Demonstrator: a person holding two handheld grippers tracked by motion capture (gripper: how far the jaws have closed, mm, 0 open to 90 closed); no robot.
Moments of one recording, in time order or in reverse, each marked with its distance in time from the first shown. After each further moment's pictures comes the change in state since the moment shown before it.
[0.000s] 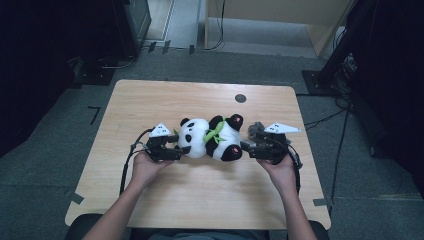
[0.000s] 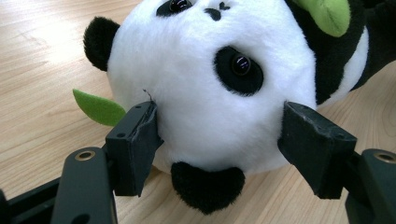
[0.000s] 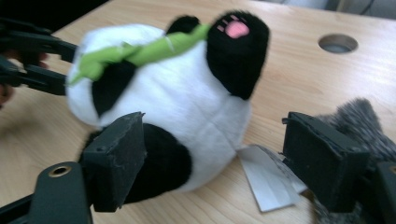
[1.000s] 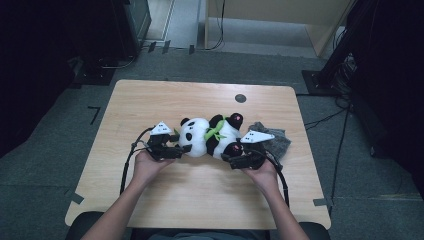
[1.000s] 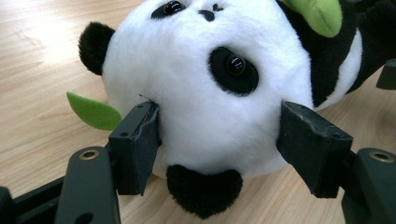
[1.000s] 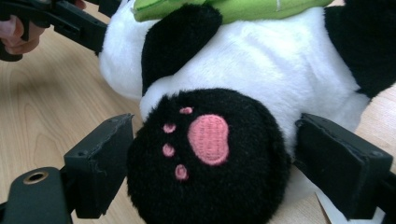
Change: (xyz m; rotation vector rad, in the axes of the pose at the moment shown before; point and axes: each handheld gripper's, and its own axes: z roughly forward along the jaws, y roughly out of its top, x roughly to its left) left arm 0.001 0.003 0.003 0.001 -0.023 -0.038; right arm 0.028 -0.020 0.052 0.048 0.107 -0.165
